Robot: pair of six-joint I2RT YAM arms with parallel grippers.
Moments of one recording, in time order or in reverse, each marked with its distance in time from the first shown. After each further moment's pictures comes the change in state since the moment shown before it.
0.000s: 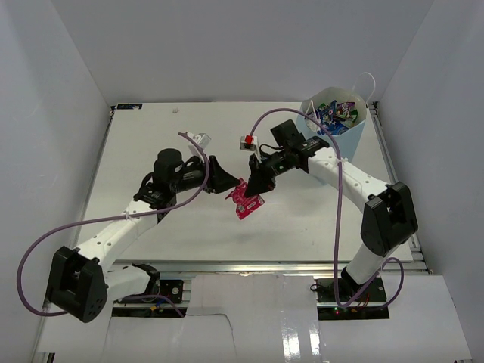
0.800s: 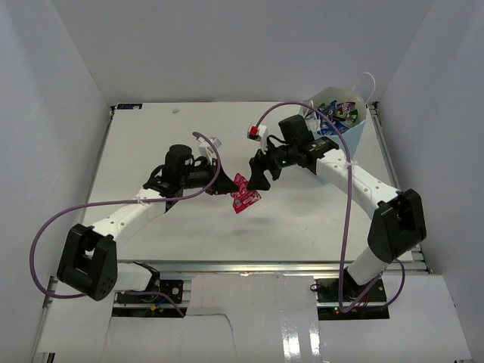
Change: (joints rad) left arm 0.024 0.159 0.058 -0.113 0.078 0.130; right arm -0.024 -0.083 -0.023 0.111 0.277 0.068
